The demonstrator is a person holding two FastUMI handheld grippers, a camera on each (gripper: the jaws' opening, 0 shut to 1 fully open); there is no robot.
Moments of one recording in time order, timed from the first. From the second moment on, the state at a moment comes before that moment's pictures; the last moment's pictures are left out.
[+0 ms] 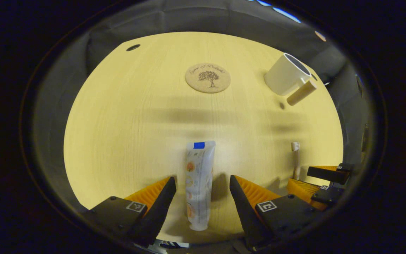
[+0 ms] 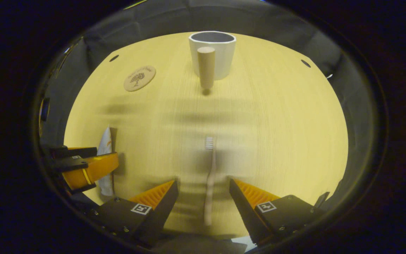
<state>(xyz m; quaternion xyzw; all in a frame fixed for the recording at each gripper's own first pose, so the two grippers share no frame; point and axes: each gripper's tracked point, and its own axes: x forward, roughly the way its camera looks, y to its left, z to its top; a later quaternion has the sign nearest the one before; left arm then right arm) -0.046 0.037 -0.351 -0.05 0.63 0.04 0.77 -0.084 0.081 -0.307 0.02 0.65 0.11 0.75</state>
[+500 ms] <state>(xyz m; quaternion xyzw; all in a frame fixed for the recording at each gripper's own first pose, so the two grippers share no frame) -0.052 0.036 -0.359 -0.05 0.64 0.05 0.76 -0.100 0.080 -0.322 0.00 0.69 0.11 0.72</state>
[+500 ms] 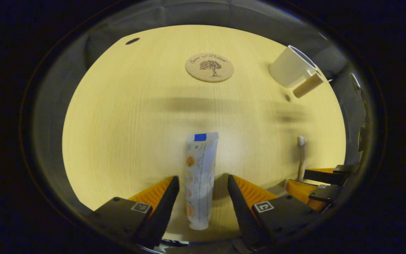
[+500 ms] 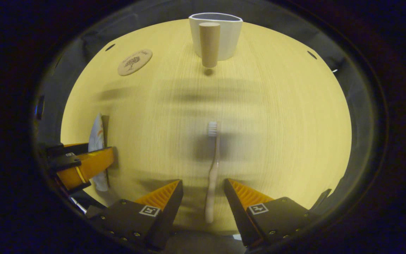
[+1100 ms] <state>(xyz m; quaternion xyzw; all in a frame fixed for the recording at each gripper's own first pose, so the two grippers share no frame) -0.053 0.047 -0.359 -0.03 0.64 0.06 0.76 -0.103 0.065 -0.324 0.00 0.70 0.10 0.70</state>
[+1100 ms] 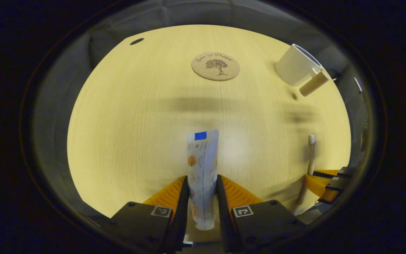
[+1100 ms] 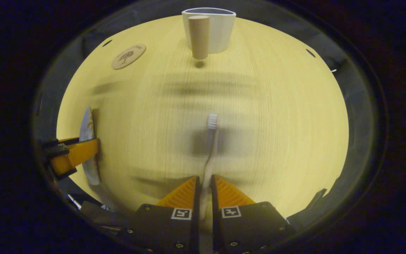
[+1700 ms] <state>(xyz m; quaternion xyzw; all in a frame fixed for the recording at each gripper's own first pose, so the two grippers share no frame) -0.050 0.038 -0.355 -0.06 0.63 0.05 0.78 -0.101 0.064 -0.318 0.01 0.67 0.13 0.73</state>
